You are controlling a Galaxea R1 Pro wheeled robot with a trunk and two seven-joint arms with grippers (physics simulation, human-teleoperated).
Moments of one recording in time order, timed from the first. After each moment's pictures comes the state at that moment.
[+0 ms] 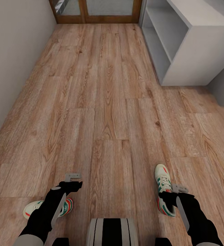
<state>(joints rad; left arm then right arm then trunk) -0.46 0.00 0.00 -1.03 0.00 0.52 -0.01 -0.41 -0.04 -0.25 -1.07 0.00 0.75 0.01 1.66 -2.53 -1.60</state>
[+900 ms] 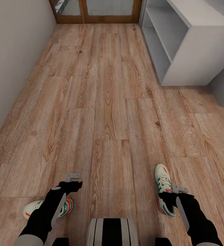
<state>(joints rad) -0.46 0.00 0.00 -1.03 0.00 0.52 -0.01 -0.41 -0.04 -0.25 -1.07 0.00 0.75 0.01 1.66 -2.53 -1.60</state>
